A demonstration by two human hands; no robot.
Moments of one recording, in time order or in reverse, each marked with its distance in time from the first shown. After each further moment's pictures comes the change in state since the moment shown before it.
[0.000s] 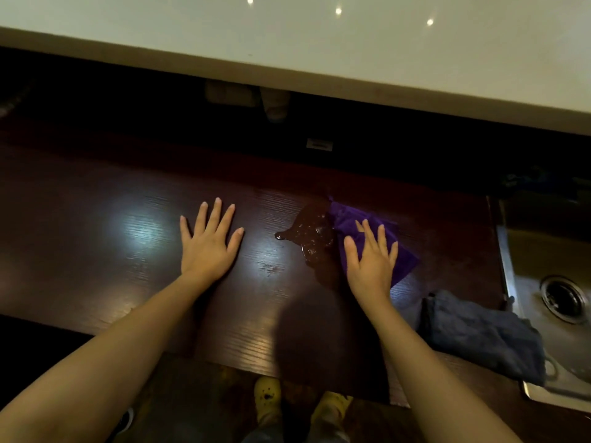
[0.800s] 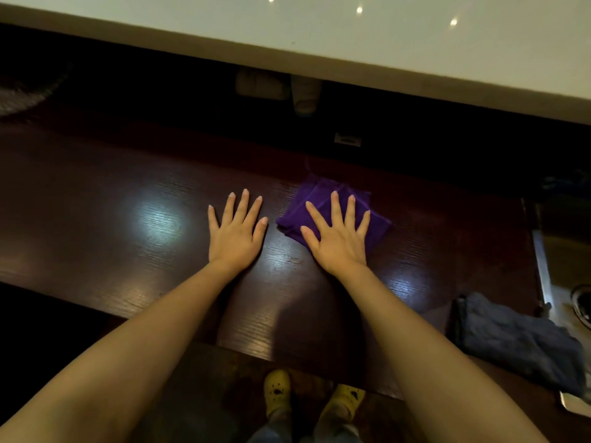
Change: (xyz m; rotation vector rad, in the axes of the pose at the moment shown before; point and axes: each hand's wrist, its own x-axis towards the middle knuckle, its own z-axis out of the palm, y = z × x) left_hand 0.000 0.001 0.000 -0.021 0.002 0.000; right_hand 0.019 -0.067 0.054 -0.470 -0.298 -0.282
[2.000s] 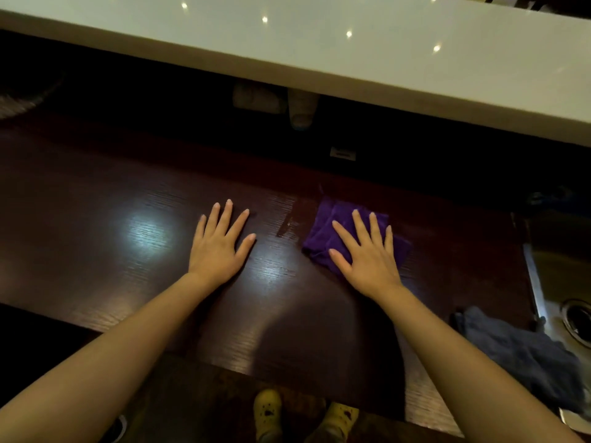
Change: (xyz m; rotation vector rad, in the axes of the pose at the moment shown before) left_hand -0.002 -0.025 -0.005 0.000 0.023 0.055; right_hand -0.014 0.061 -0.004 -0.057 0.077 -0.060
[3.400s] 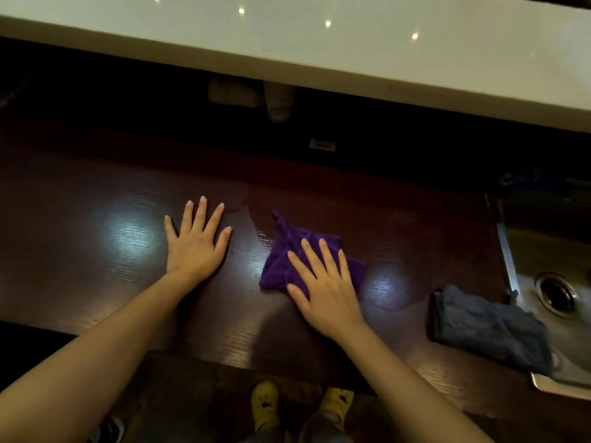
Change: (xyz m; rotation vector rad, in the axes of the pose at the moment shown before) left_hand 0.002 -0.008 0.001 0.036 -0.032 -0.070; right_hand -0.063 -0.054 0.023 0.007 0.055 -0.110
